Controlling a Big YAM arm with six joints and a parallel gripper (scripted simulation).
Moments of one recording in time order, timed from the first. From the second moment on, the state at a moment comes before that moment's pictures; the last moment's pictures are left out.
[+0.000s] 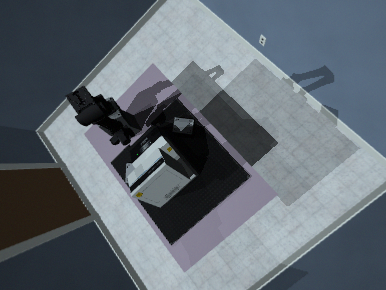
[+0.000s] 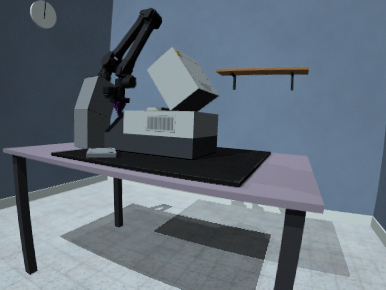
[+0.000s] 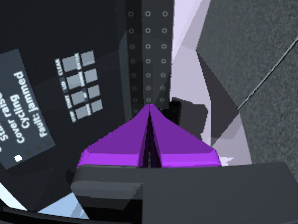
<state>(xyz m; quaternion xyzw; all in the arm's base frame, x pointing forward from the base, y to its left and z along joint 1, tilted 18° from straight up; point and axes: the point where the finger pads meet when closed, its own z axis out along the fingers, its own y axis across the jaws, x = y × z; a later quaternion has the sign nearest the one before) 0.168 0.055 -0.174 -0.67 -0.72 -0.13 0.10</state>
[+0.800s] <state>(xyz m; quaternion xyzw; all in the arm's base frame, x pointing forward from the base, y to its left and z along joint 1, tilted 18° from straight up) 0.173 0.056 -0.175 -0.67 -0.72 -0.13 0.10</state>
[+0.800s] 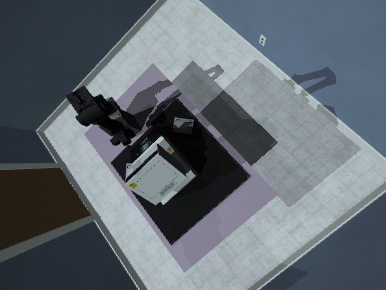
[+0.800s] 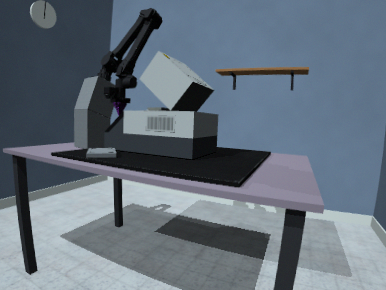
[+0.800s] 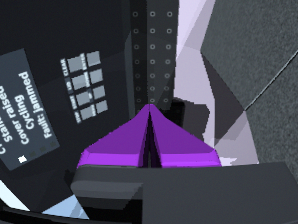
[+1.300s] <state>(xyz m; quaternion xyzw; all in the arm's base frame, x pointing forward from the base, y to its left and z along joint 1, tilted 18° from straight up) 0.174 0.056 -0.175 -0.67 -0.72 -0.13 0.10</state>
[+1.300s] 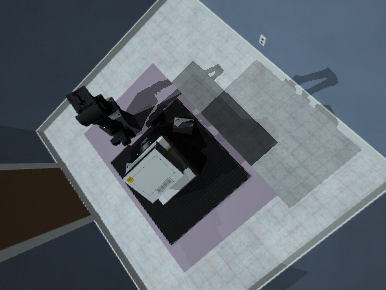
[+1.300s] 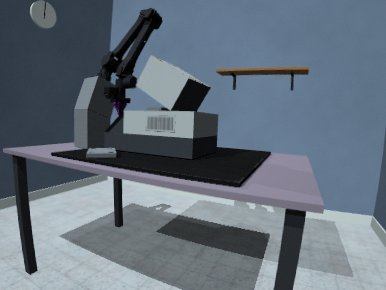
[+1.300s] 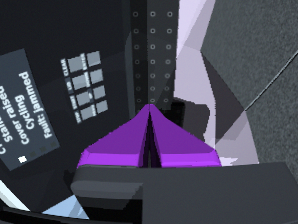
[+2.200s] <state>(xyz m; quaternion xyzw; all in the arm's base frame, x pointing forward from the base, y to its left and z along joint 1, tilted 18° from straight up) 0.174 0.056 -0.175 -0.67 -0.72 -0.13 0.10</state>
